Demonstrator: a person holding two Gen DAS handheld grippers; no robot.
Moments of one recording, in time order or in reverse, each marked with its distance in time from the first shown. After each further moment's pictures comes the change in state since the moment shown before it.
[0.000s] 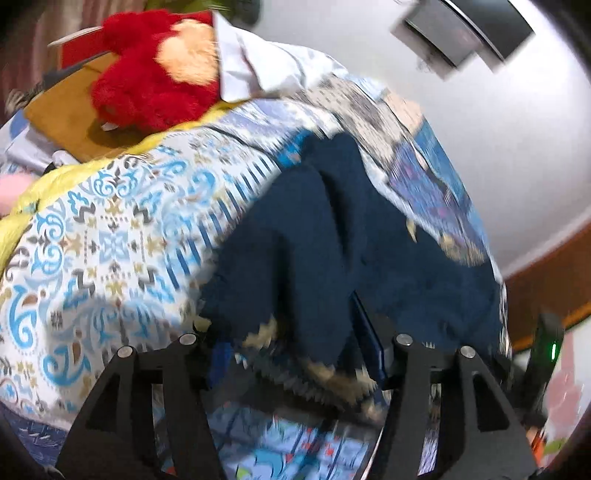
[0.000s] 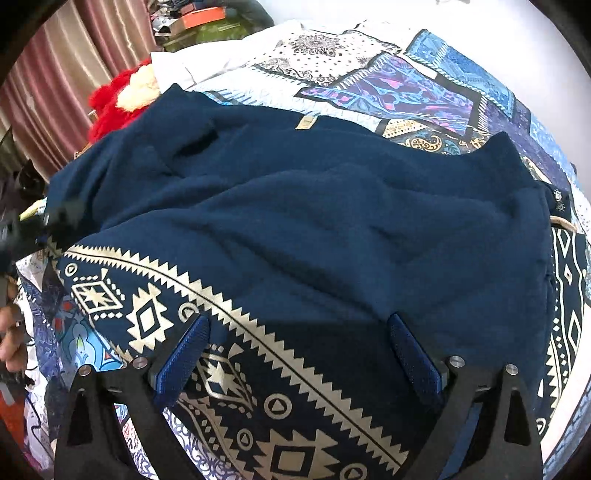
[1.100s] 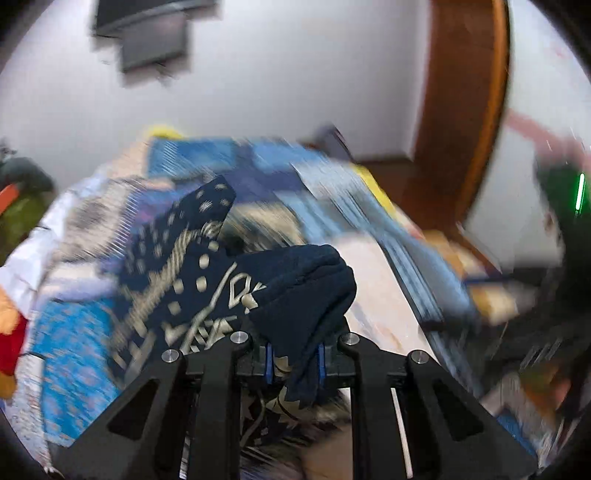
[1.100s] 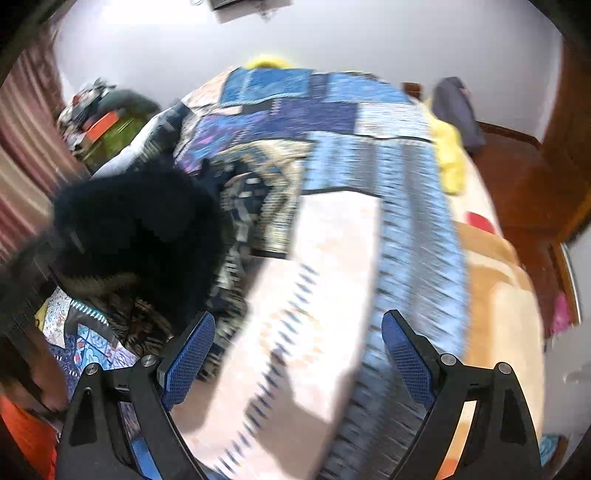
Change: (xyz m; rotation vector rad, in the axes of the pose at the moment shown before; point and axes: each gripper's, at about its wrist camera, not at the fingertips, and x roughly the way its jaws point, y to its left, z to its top) left arm -0.004 -0.351 -0.174 0.951 -0.008 -0.165; right arm -0.178 -0.193 -0.142 0.466 -0.149 -0.089
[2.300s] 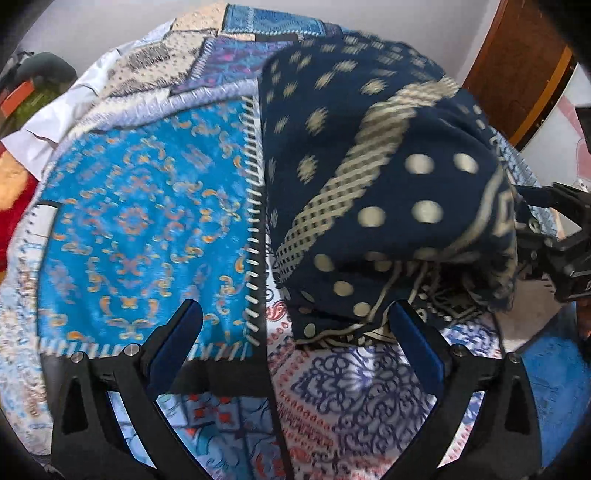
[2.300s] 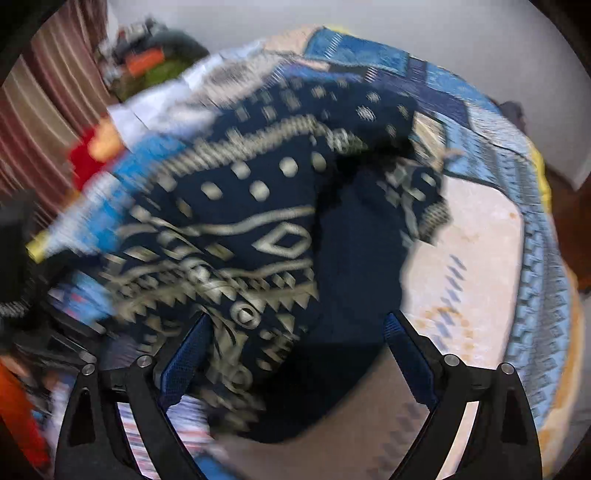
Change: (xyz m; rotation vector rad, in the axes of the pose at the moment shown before) left arm 0.015 0.160 -0.124 -0.208 0.332 0.034; right arm 0.083 0.126 -0.023 -0.264 0.109 -0.023
